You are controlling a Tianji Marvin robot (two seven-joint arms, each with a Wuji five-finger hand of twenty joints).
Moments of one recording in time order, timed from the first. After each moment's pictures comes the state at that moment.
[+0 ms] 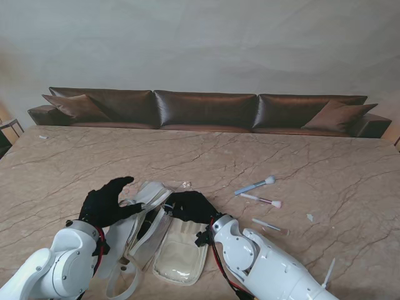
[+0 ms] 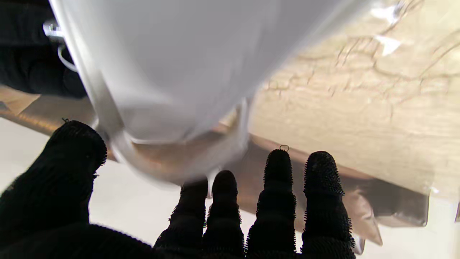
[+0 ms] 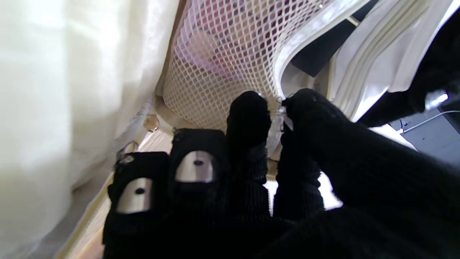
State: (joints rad) left arm 1.87 -1.08 -1.38 -1.99 0.83 0.29 -0.06; right arm -1.24 -1.30 0.69 -1.11 -0.25 -0.37 -0.27; left_hand 0.43 -0.34 0.41 -0.05 0.26 0.10 0.26 0.26 0.29 0.02 0.29 0.34 0.42 0.24 0.30 0.56 0.13 0.31 0.97 0.60; right_hand 0.45 -0.64 1.27 -0.33 0.86 -0.29 0.92 0.79 1.12 -0.04 0.99 0.65 1.18 0.04 1.51 0.97 0.87 0.17 1.75 0.92
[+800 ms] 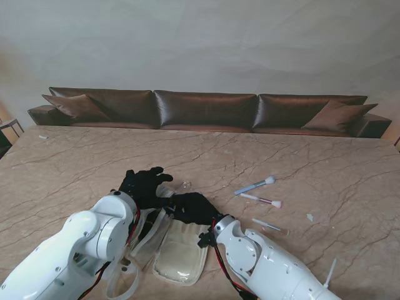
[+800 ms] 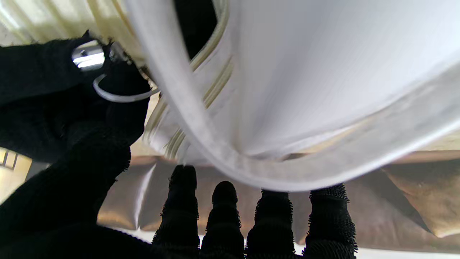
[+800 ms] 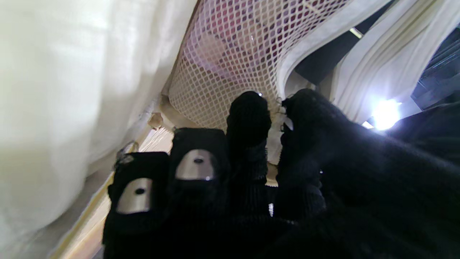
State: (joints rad) left arm 1.48 -1.03 -1.06 -1.89 1.07 0.34 -0.45; right arm -1.24 -1.28 0.69 -1.10 -0.29 -0.40 -0.28; left_hand 0.43 -0.34 0.62 0.01 0.36 -0.05 0.24 0.28 0.23 0.02 0.21 0.27 0.33 0.20 0.20 0.46 0.07 0.35 0.78 0.60; right_hand 0.45 -0.64 1.27 -0.33 0.86 -0.29 0.91 0.81 1.12 -0.04 0.99 0.65 1.18 0.04 1.50 0.97 0.87 0.17 1.75 0.92
